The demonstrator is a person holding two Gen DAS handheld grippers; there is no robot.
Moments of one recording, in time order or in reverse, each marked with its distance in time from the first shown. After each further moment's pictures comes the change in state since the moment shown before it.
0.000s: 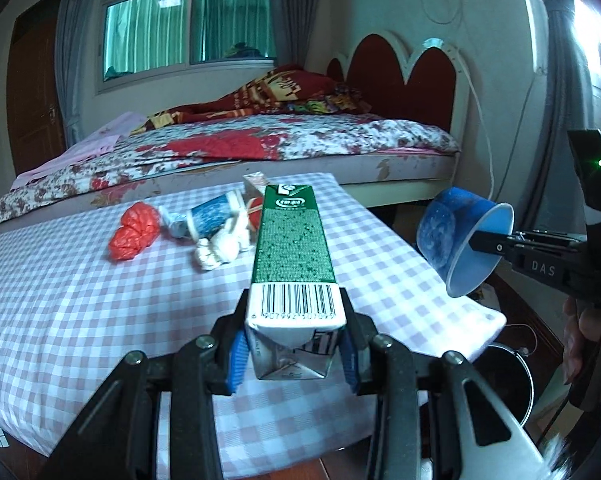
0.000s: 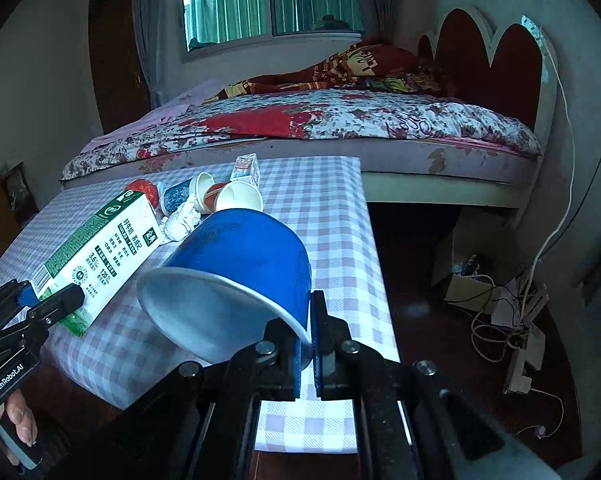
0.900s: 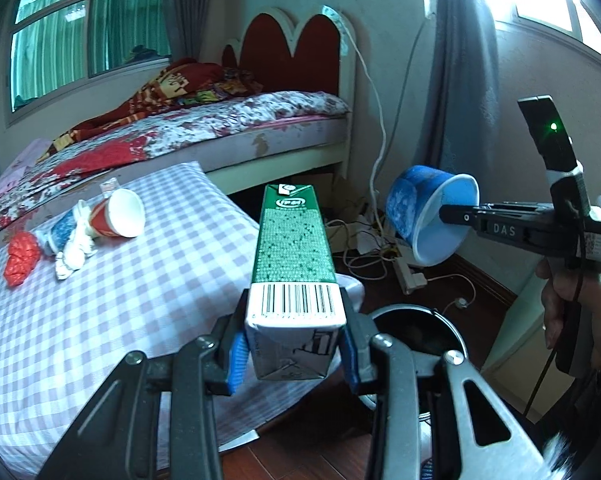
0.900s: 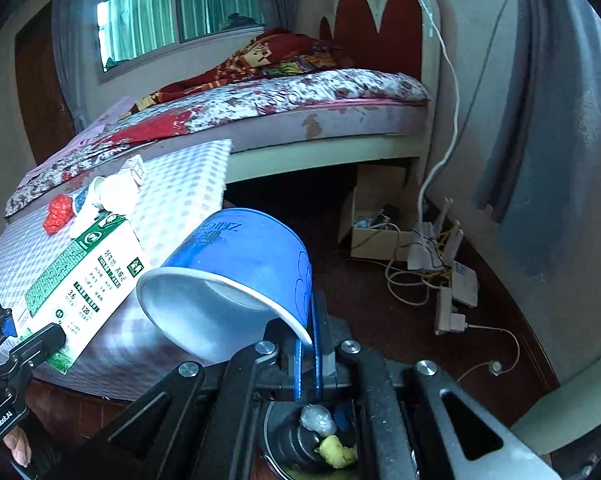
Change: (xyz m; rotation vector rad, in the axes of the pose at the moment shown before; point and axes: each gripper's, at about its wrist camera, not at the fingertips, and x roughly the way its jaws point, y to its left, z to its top) left arm -0.005 -0.155 -0.025 0.191 0.067 -0.252; right arm -0.072 -0.137 -0.078 0.190 0.033 -0.218
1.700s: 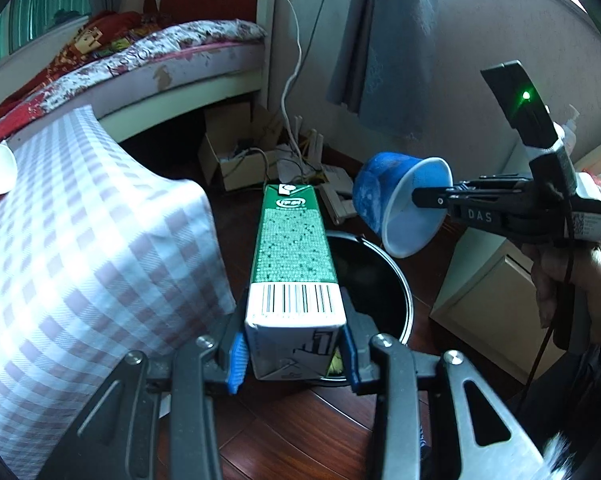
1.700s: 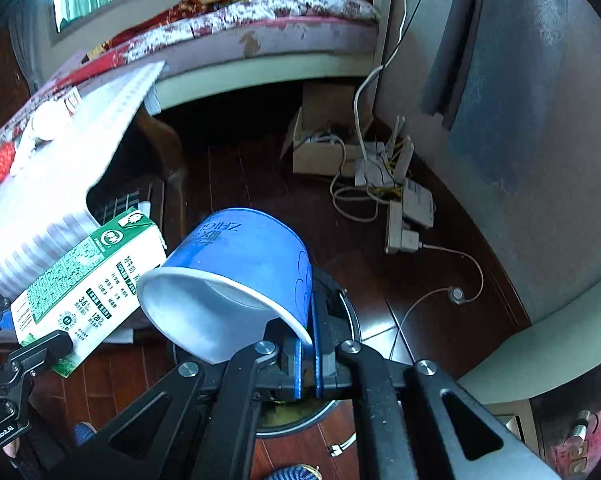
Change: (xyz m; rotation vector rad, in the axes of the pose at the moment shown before) left arm 0.062 -0.096 -0.042 0.081 0.235 -0.211; right arm 0.026 -0.085 -0.086 0.020 0.241 -0.127
